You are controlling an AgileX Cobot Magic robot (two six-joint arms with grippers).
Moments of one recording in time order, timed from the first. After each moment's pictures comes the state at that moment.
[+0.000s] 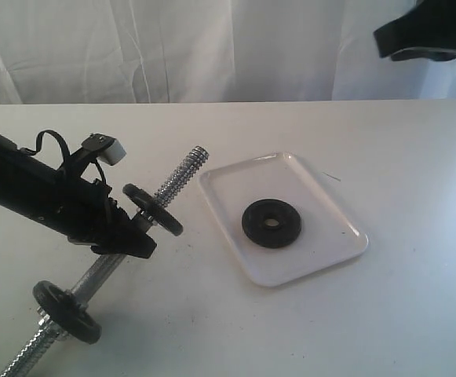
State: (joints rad) left arm -0.27 1.73 -0.94 -1.10 0.84 1.38; right arm 0.23 1.28 -1.29 0.21 0.82 -0.37
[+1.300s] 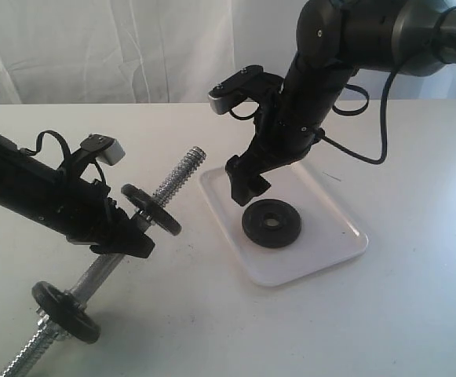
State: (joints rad) left arm -0.27 1.73 -0.94 -1.08 0.83 1.35; right arm 0.47 1.93 -1.57 0.15 0.96 -0.49
